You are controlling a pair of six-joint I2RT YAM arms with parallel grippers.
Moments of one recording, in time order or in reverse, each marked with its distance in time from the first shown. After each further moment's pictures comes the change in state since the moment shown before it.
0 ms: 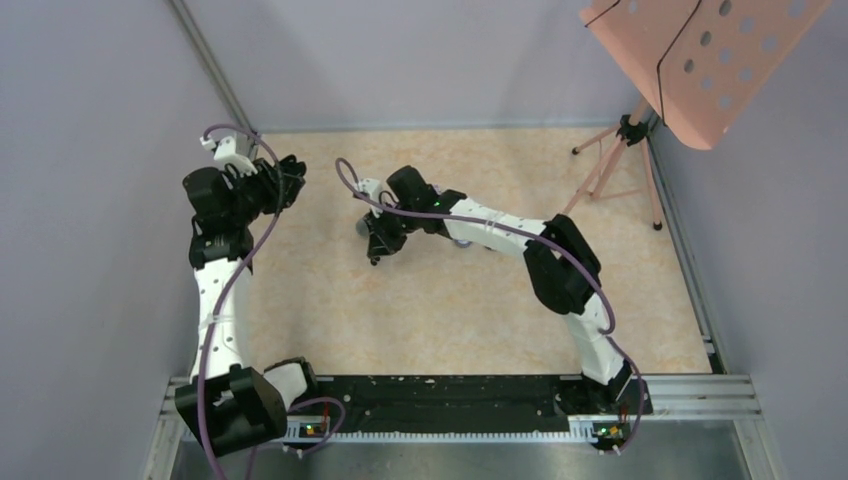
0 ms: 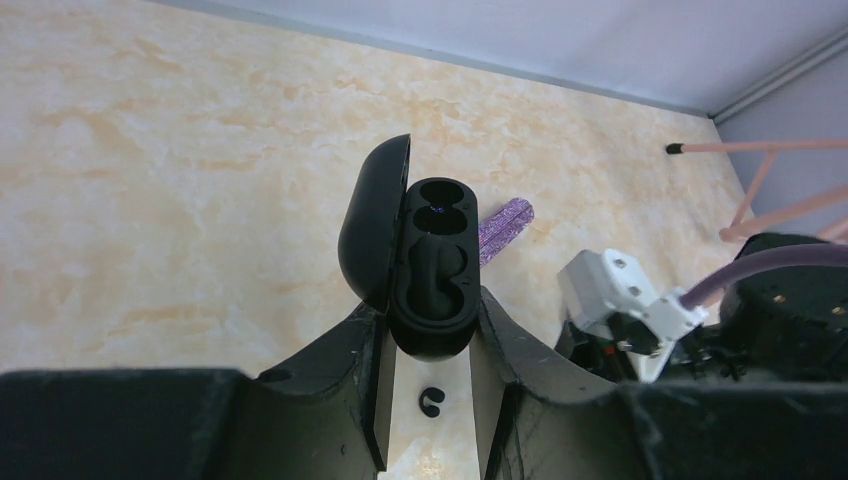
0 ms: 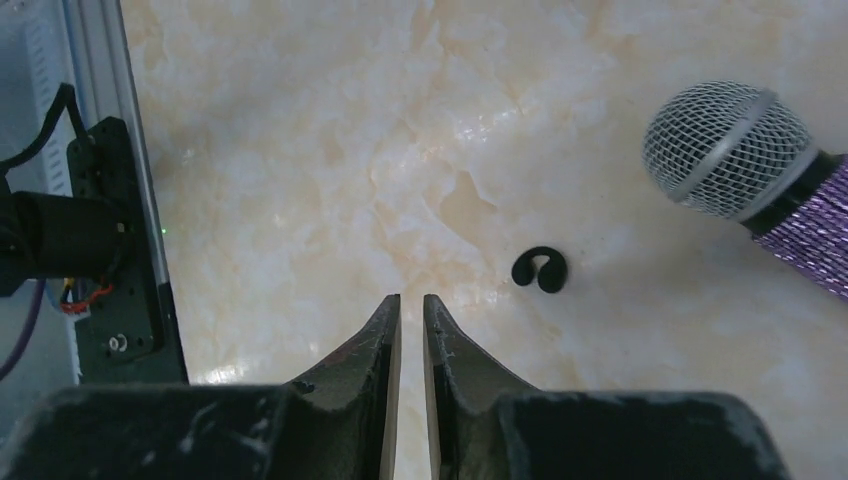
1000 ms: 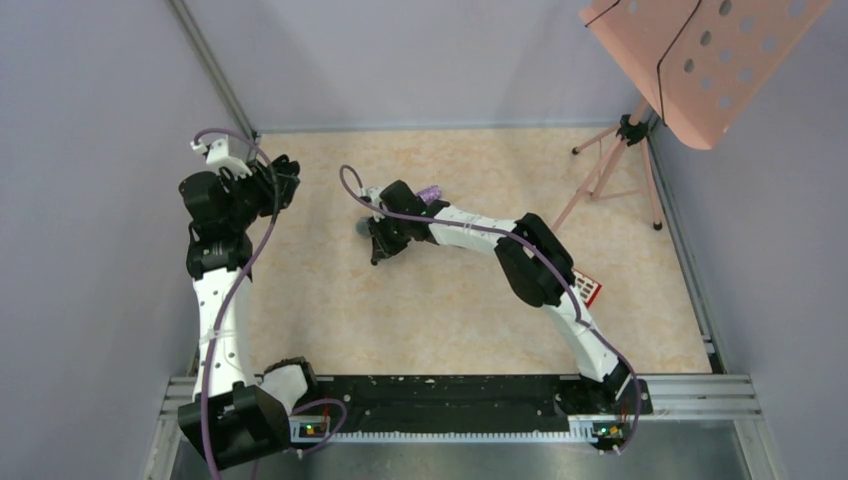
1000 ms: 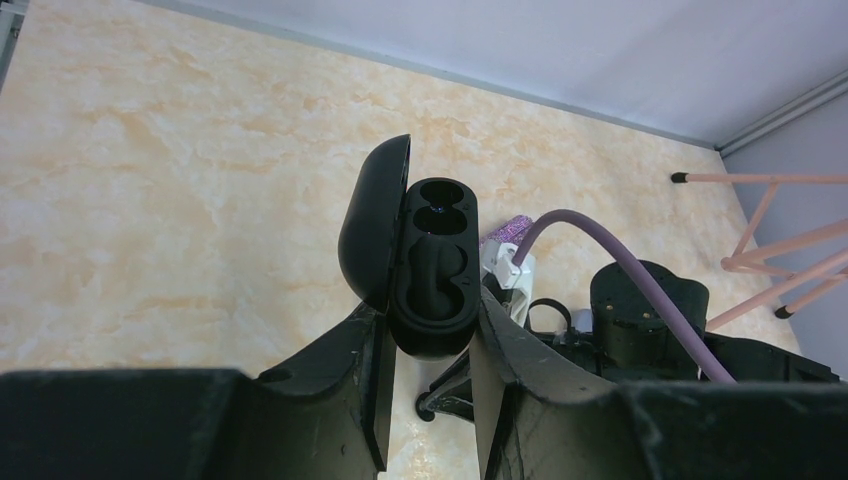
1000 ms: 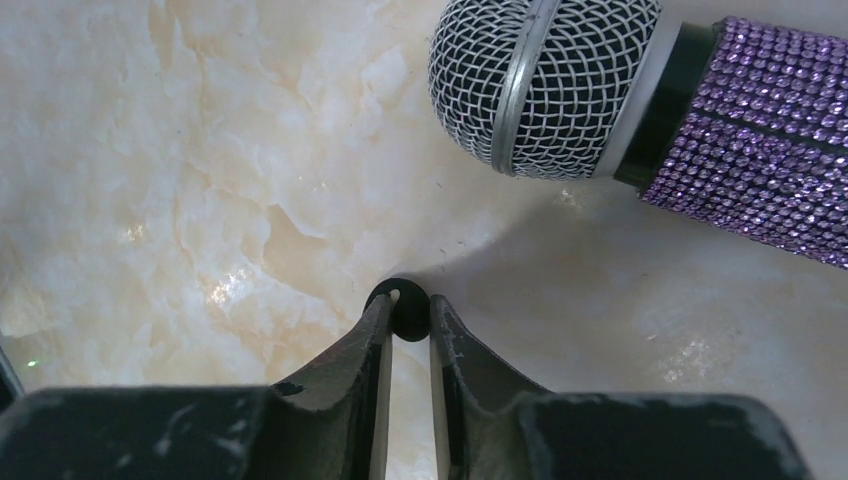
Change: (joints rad) left arm 0.000 -0.074 0.000 -0.043 -0.089 -0.047; right arm 0.022 0.216 0.107 0.019 0.251 0.226
